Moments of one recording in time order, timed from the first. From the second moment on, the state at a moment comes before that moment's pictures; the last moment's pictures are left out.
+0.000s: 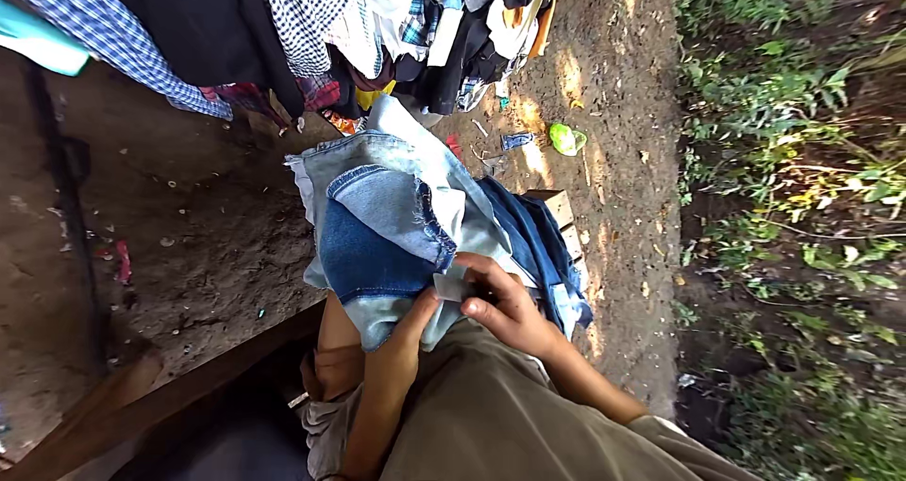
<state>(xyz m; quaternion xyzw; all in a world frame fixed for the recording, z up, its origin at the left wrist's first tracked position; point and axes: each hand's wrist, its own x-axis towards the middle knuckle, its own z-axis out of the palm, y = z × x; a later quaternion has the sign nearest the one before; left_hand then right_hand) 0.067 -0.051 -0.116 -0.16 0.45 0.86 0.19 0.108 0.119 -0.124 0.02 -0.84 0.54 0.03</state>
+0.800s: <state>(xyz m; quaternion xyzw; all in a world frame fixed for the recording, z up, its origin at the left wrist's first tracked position) 0.067 -0.056 -0.119 -0.15 0.45 0.85 0.21 0.088 0.115 -0.112 -0.10 -0.52 0.84 -0.13</state>
